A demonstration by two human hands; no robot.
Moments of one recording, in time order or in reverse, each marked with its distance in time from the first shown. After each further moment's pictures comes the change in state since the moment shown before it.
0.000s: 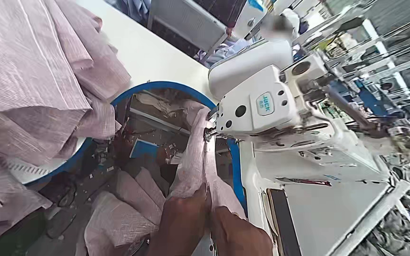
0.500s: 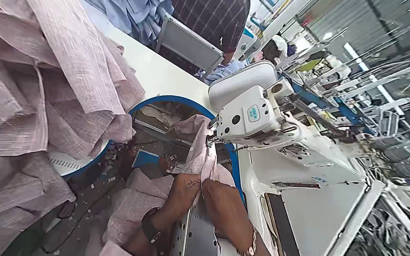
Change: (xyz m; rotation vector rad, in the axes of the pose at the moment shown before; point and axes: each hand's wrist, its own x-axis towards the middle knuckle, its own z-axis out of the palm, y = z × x) left_hand 0.027 -0.050 0.016 -0.862 -0.183 -0.273; right_hand 0.048 -0.004 0.011 0.170 -0.162 -0.107
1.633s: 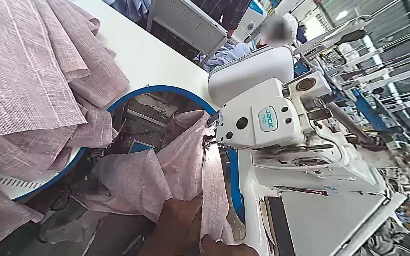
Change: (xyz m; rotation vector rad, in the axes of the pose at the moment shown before) left_hand -0.023 0.014 0.014 0.671 0.093 0.406; right_hand -0.048 -0.001 -0.035 -0.013 -0.352 -0.137
